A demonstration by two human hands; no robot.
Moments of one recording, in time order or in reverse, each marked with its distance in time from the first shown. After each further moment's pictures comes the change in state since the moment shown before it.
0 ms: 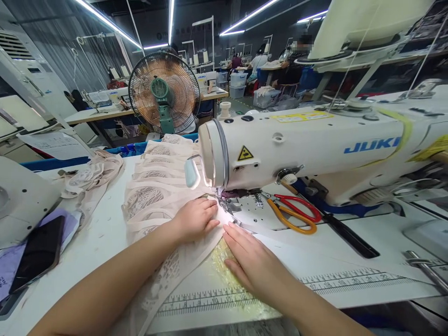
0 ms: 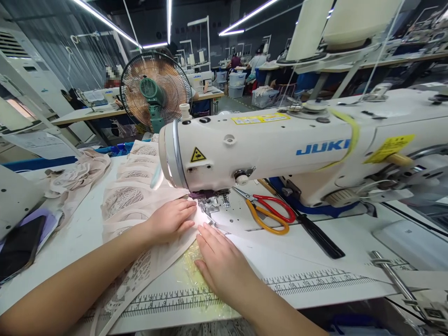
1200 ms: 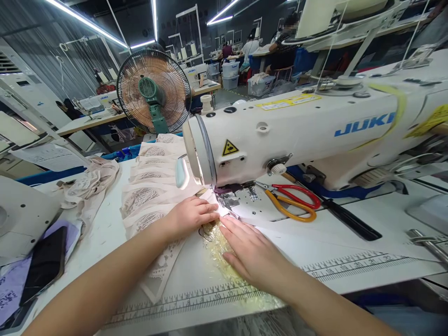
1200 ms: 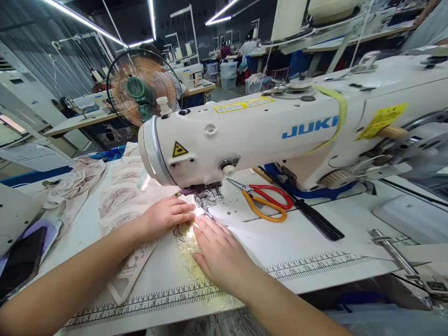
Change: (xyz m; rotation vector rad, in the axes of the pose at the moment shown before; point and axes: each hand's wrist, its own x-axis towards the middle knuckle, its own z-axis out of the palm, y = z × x) left_hand -0.003 -0.018 -0.014 0.040 0.003 0.344; right_hand 0.007 -0.004 -0.004 0.131 -0.061 0.144
